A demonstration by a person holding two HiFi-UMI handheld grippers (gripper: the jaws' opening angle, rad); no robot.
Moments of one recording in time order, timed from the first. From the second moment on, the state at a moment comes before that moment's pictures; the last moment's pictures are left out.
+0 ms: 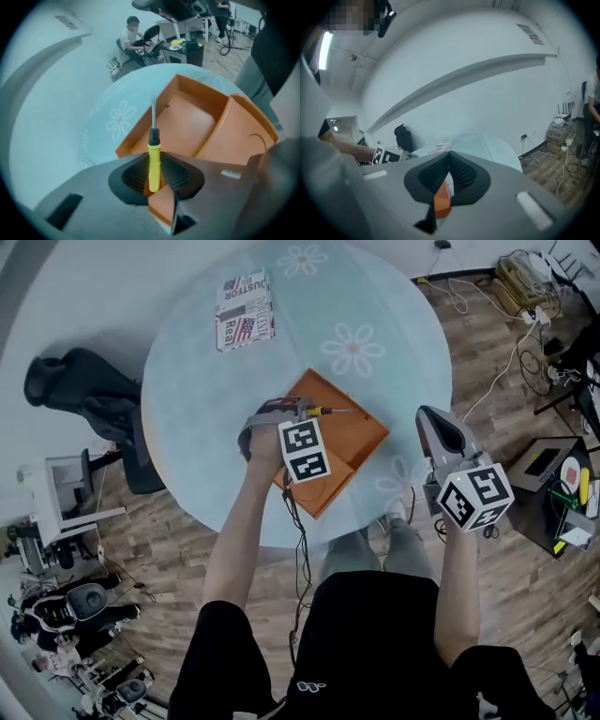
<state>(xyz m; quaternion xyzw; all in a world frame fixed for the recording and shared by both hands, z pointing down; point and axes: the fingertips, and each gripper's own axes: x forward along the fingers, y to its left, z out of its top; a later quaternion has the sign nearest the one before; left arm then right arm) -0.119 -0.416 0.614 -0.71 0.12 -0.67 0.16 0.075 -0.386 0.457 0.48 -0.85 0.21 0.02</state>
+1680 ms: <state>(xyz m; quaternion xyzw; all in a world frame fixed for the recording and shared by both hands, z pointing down) -0.118 -0.284 0.344 -0.78 0.63 0.00 -0.07 -0.021 -0.320 0.330 0.30 -0.95 0.06 0.01</state>
